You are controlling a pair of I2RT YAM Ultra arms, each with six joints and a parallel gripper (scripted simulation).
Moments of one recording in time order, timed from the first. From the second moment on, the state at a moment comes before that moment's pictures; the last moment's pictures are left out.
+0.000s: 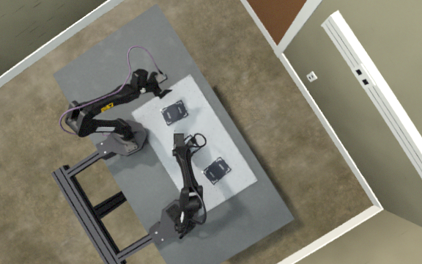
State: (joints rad) left arm 0.35 1.06 0.67 -0.12 0.14 0.38; right arm 1.00 2.43 1.58 -0.80 0.39 0.96
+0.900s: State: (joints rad) left arm 0.35 1.06 0.67 -0.12 0.14 0.38; right arm 0.99 2.45 1.56 -0.74 0.38 0.94
